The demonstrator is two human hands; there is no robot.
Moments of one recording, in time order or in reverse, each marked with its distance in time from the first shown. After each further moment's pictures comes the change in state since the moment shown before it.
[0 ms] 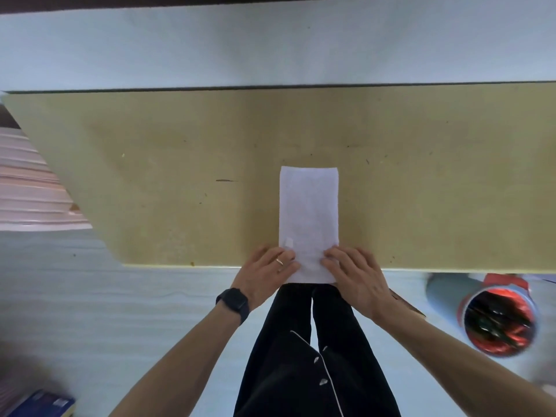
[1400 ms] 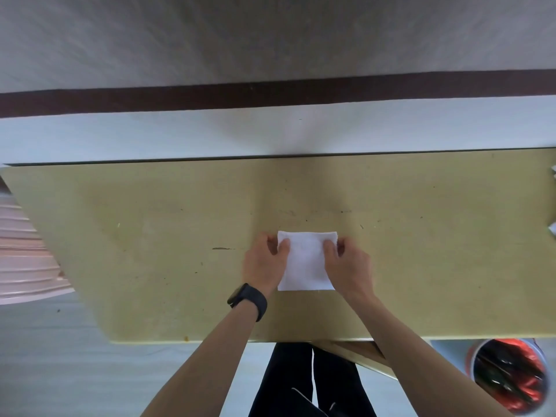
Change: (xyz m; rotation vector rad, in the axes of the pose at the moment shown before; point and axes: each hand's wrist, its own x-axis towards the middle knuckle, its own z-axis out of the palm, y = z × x) left_hand 0.152 -0.064 -0.046 -0.765 -0.044 -1.259; right_hand 0.167 0.030 -0.045 0.516 -0.106 1.146
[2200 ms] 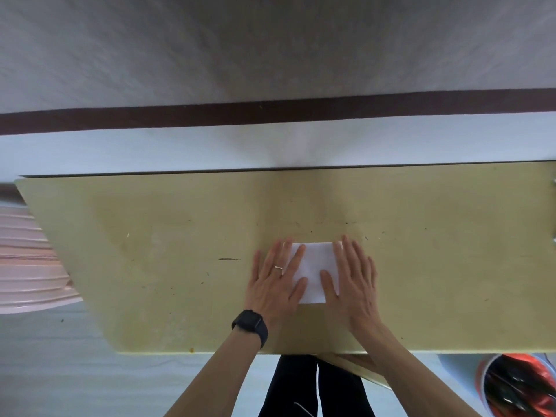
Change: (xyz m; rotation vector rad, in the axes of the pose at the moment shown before) left_hand -0.004 -0.054 0.013 0.732 0.059 0.769; right_hand -0.013 0.040 0.021 -0.288 0.161 -0.530
